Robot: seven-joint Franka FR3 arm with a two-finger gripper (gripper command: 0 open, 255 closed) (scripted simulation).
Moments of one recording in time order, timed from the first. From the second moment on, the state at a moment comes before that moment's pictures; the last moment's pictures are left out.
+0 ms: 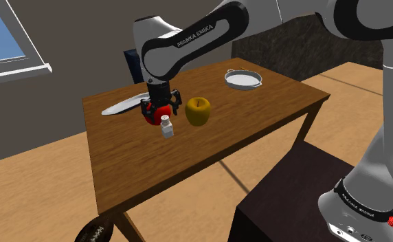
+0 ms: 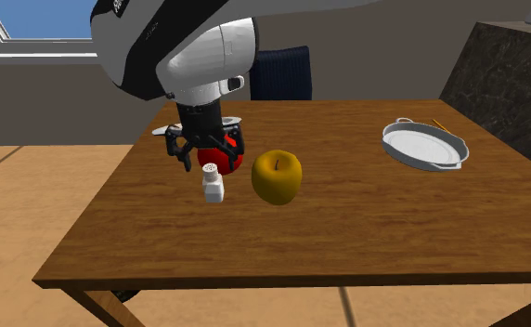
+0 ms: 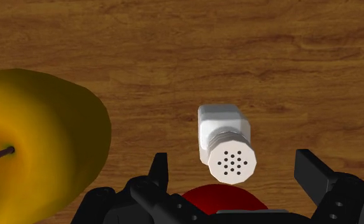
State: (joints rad) arm 0.21 0.46 0.27 -1.61 -0.12 2.04 0.65
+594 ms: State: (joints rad) arm 0.21 0.46 0.27 -1.61 -0.12 2.04 0.65
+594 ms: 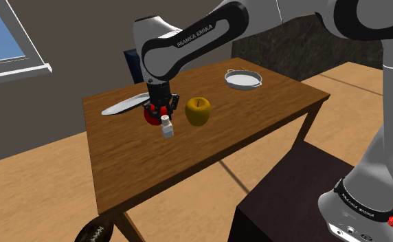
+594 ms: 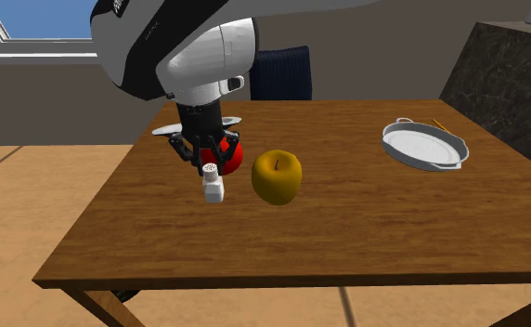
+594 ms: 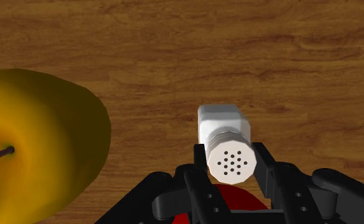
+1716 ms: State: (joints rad) arm 0.21 0.42 0.28 -1.51 -0.11 1.91 0.65
